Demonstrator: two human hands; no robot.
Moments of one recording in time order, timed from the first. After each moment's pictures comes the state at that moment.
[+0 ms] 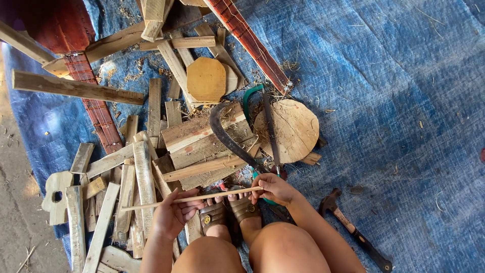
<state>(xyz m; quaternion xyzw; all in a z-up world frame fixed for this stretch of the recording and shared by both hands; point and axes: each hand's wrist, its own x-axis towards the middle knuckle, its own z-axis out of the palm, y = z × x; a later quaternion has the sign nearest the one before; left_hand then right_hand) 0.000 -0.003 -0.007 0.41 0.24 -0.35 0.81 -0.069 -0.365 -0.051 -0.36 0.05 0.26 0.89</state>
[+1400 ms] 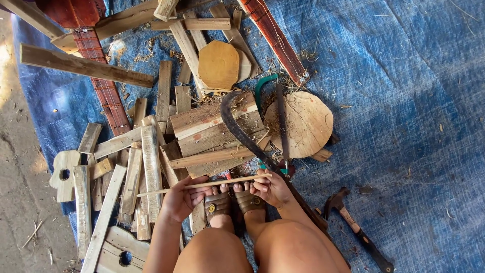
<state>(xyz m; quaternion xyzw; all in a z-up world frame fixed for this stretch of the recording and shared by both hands) 0.010 0.006 -0.069 0.35 0.32 -0.41 0.78 -0.078 -0.328 -0.111 -0.10 0.08 0.20 0.97</state>
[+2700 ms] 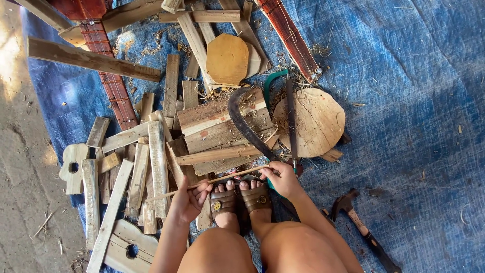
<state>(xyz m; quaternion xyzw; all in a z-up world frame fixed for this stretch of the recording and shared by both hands) -0.010 0.028 -0.143 0.30 0.44 -0.35 0.77 -0.045 -0.326 -0.033 -0.75 0.10 0.03 0.66</state>
